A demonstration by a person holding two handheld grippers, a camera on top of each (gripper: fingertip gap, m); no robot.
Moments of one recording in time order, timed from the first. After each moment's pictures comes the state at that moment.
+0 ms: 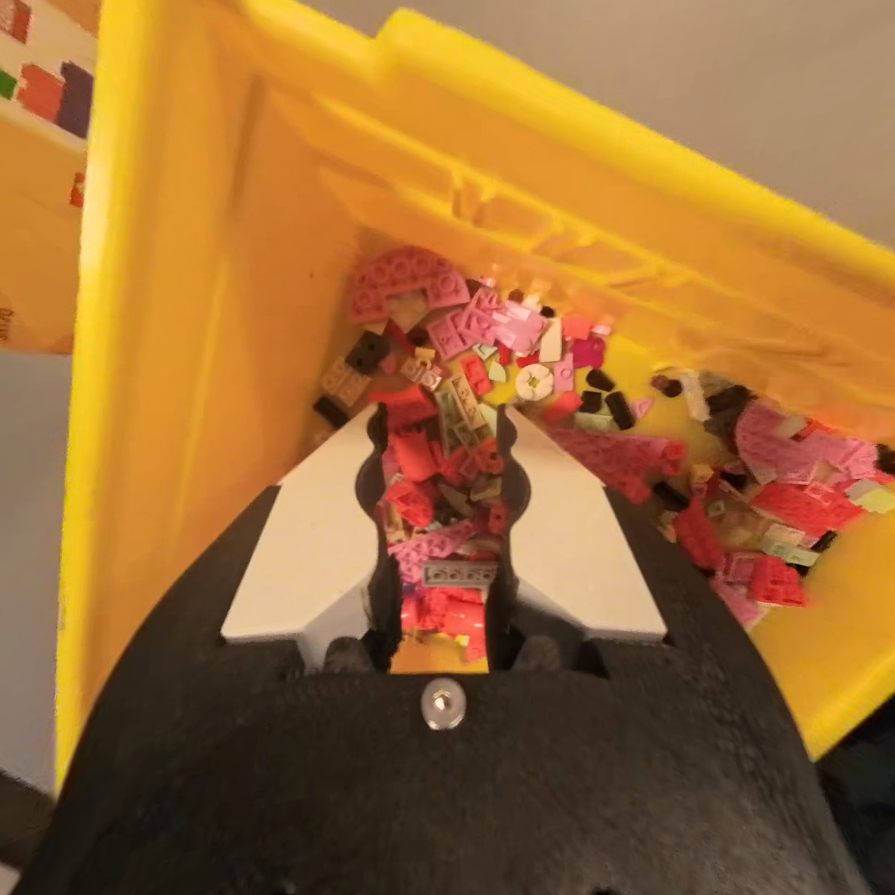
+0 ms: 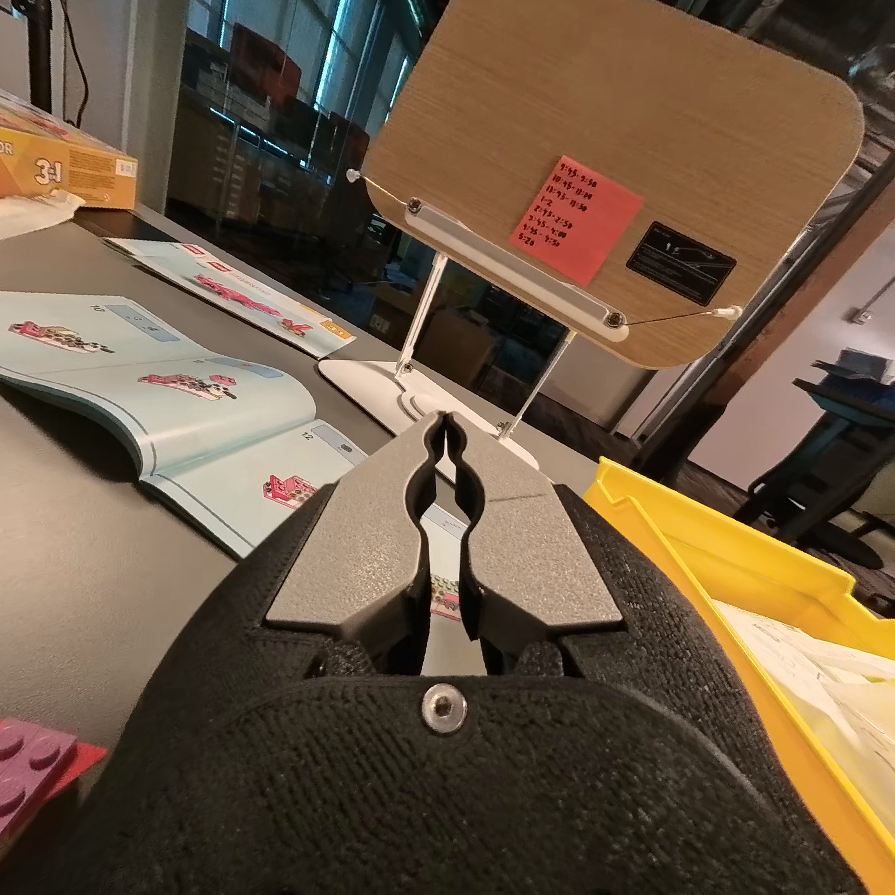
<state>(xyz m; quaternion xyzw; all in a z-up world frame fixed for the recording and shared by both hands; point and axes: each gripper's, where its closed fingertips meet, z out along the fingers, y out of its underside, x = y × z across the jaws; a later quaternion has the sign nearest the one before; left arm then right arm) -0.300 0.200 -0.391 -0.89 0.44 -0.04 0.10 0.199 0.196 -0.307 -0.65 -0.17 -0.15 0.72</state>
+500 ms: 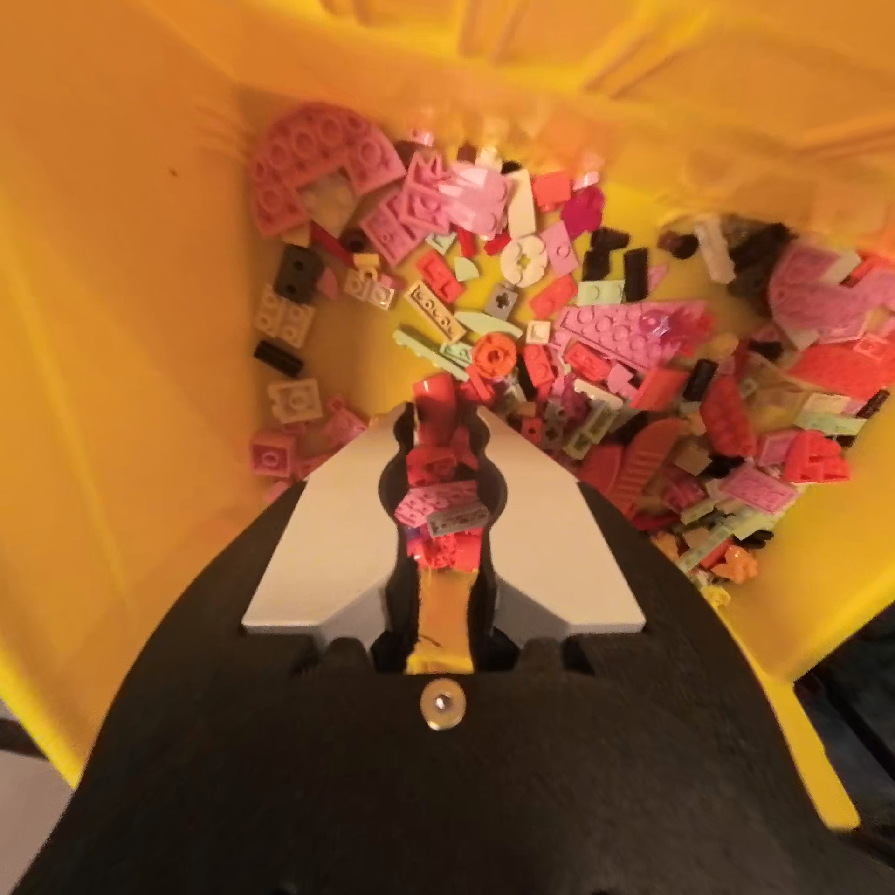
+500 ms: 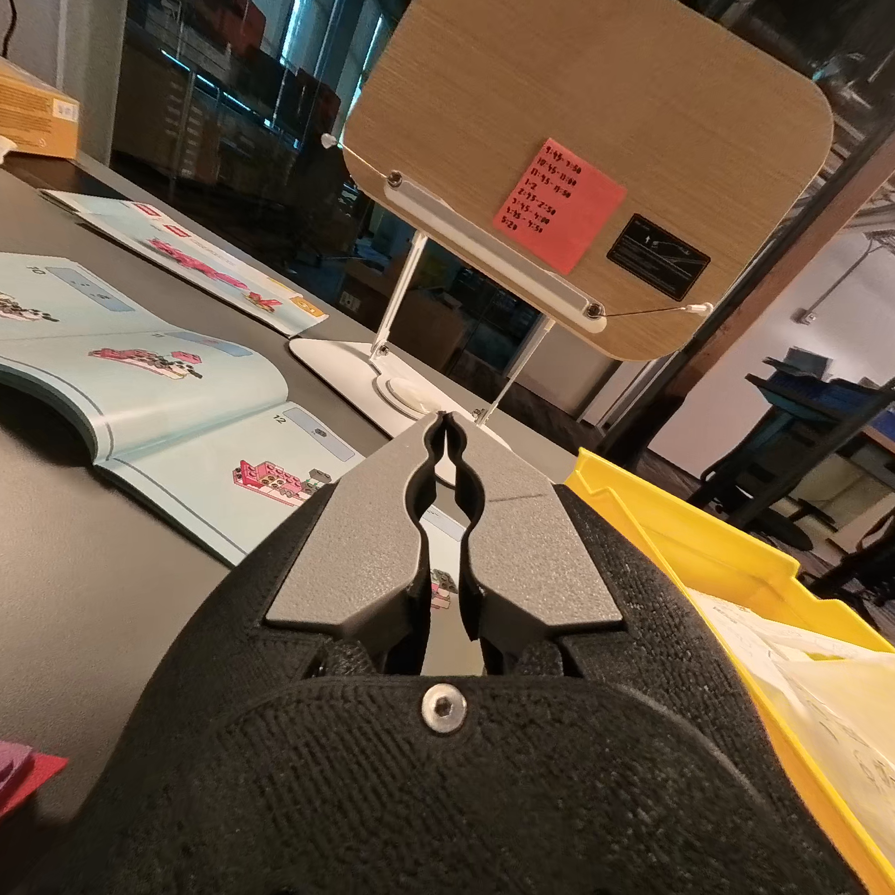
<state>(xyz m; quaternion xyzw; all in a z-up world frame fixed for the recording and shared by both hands) -0.325 0.171 -0.401 -0.86 0.52 -0.02 0.01 0.207 0.197 -0.309 -0.66 -0.17 -0.19 0.71</state>
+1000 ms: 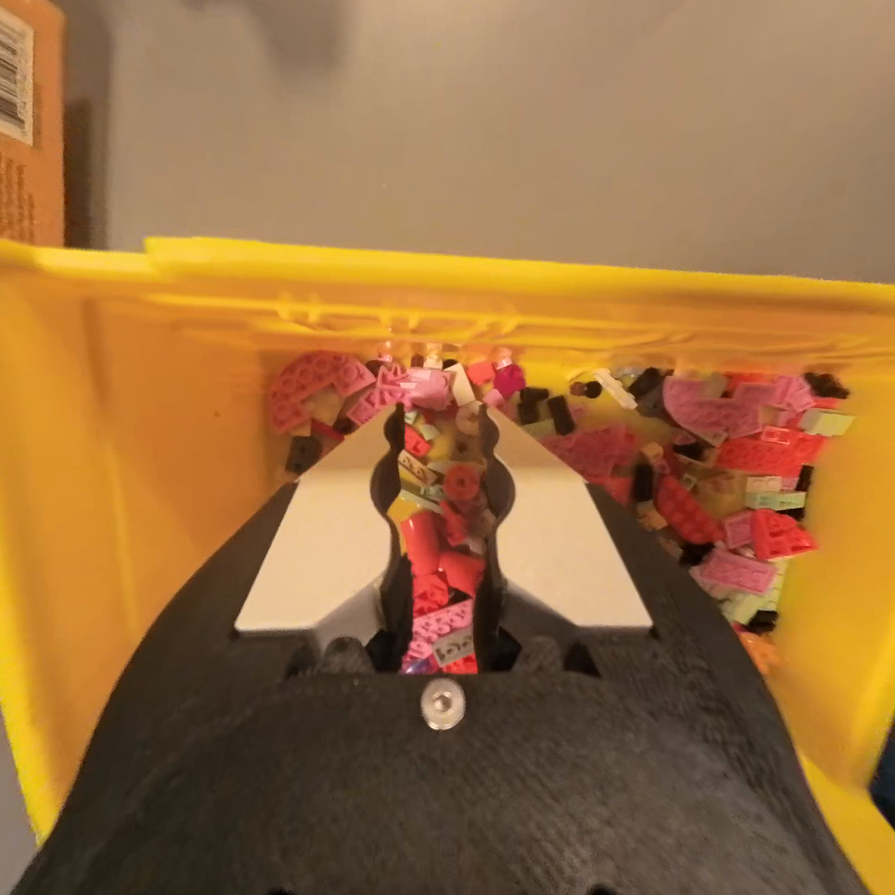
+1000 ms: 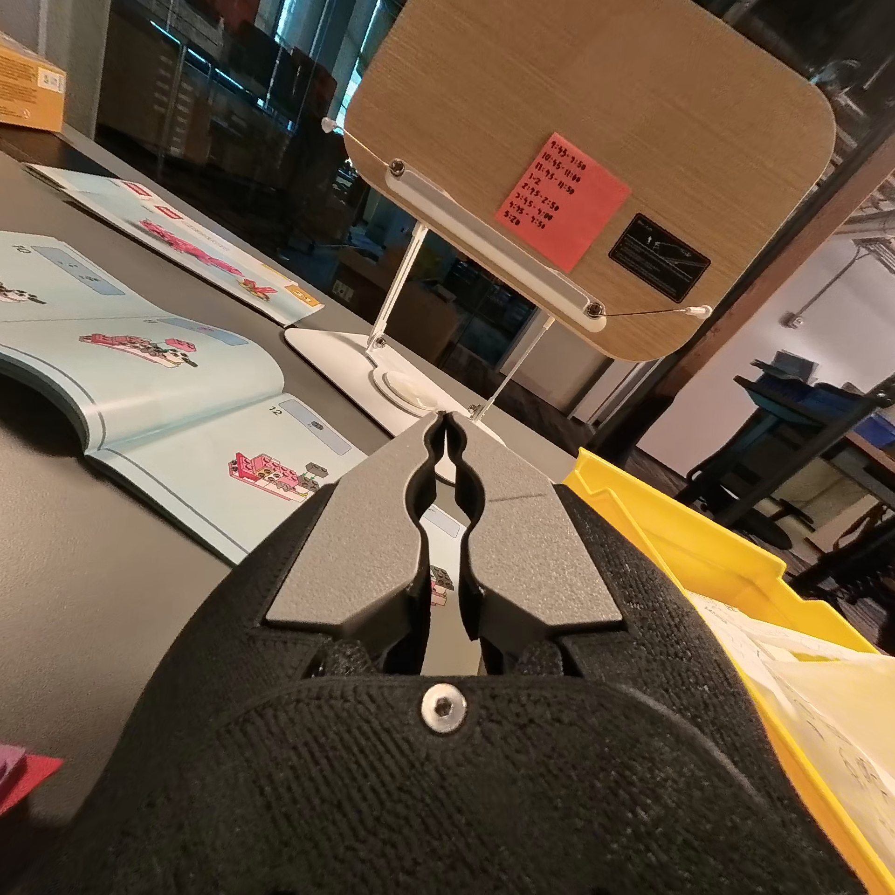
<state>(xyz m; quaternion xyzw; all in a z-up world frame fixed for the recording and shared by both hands) -0.262 0.187 -0.392 -0.80 0.57 -0.12 0.12 0.206 0.199 -0.311 -0.66 -0.18 -0.21 0.70</state>
